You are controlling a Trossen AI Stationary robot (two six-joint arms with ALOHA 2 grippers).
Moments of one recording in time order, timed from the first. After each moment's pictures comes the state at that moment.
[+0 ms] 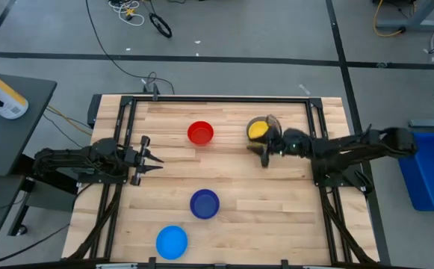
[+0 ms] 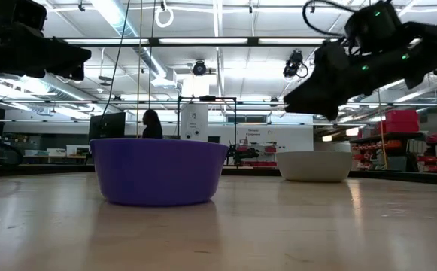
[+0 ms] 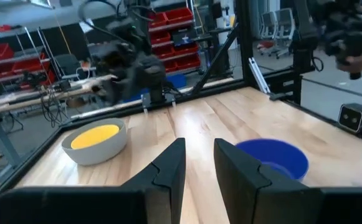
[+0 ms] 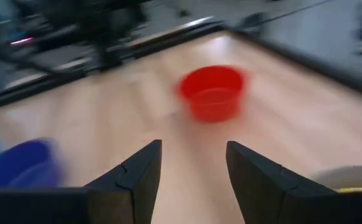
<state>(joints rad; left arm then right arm) 0.01 0.01 0.04 -0.01 0.15 0.20 -0.13 1.17 0.32 0.54 0.05 0.25</state>
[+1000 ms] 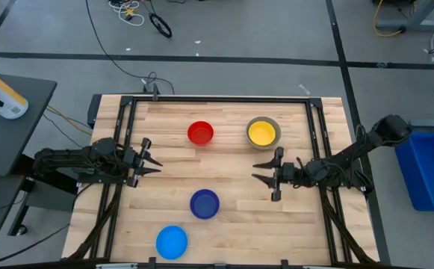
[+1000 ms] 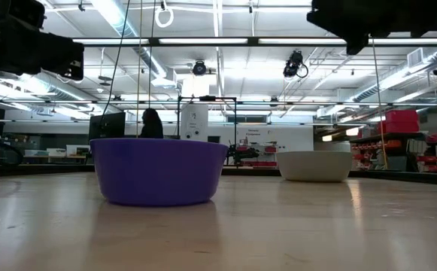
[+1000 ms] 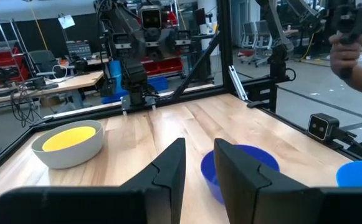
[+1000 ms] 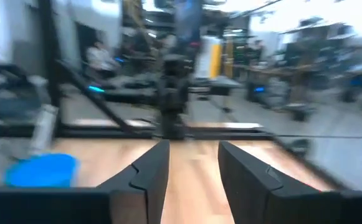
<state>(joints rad) 0.01 0.01 0.05 -0.02 0.23 0.13 0.47 1.16 0.32 0.93 0.61 -0.16</state>
